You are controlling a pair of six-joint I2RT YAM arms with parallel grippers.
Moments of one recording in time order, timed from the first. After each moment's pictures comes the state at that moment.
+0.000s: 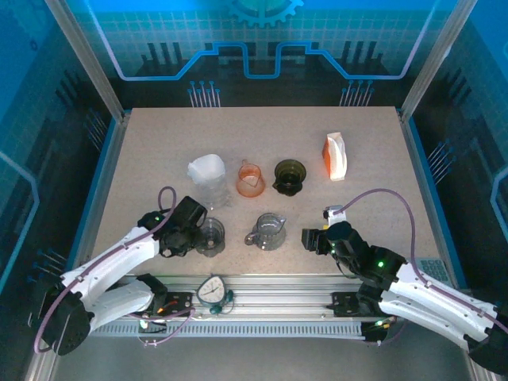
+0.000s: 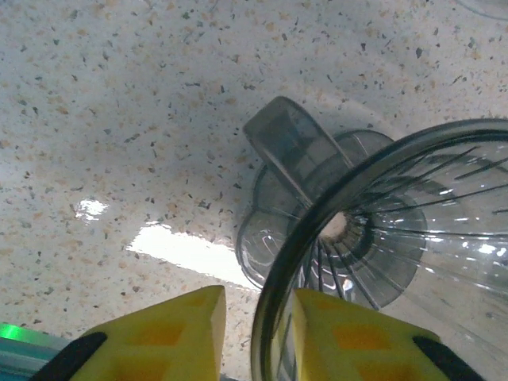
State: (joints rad) left arm -0.55 1.02 0.65 -0.92 -0.10 -1.05; right arm 0.88 0.59 0.39 -0.48 0.34 0.64
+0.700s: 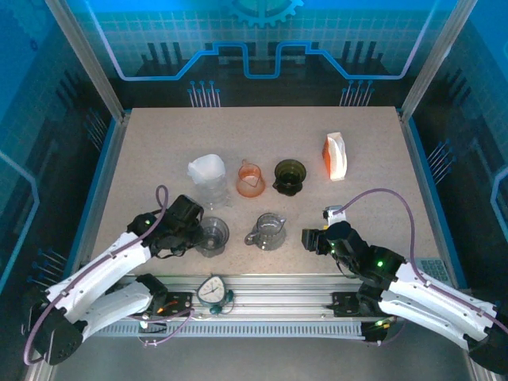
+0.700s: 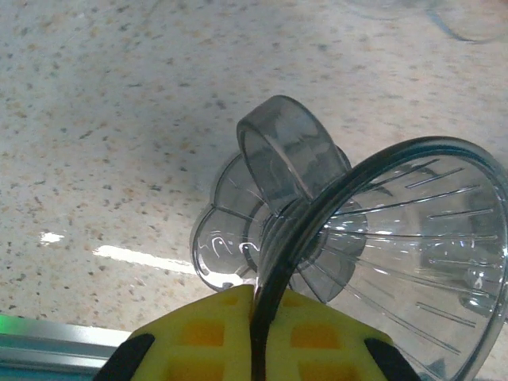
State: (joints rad) left arm -0.60 0.93 0.74 -0.98 -0.07 -1.02; right arm 0.87 0.59 0.39 -0.49 0.34 0.64
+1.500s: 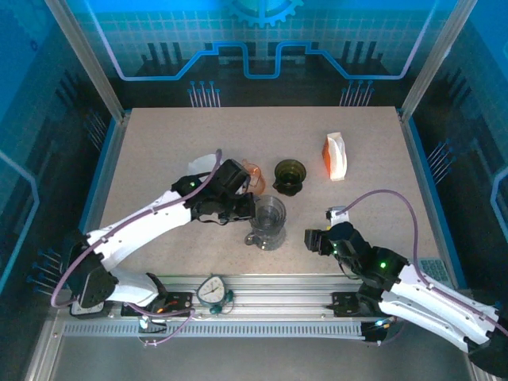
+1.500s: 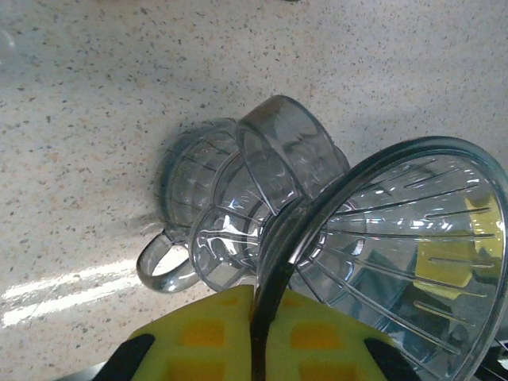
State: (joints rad) left arm -0.77 1.39 1.20 -0.83 0.16 -0.86; right arm 0.86 0.55 0.39 -0.54 0.35 0.64
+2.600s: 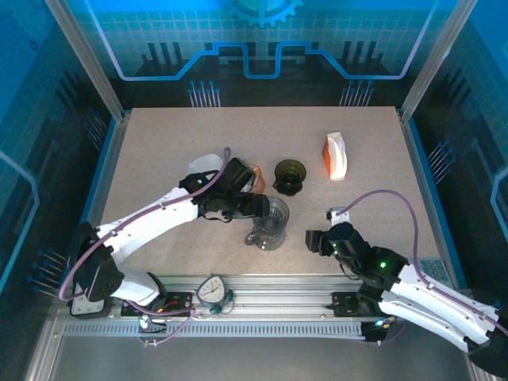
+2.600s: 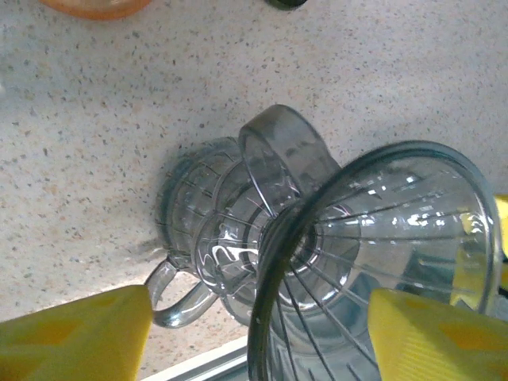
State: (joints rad) left arm -0.77 1.43 1.22 -0.81 0.13 -0.79; right arm 0.86 0.58 0.40 -0.56 0.36 0.65
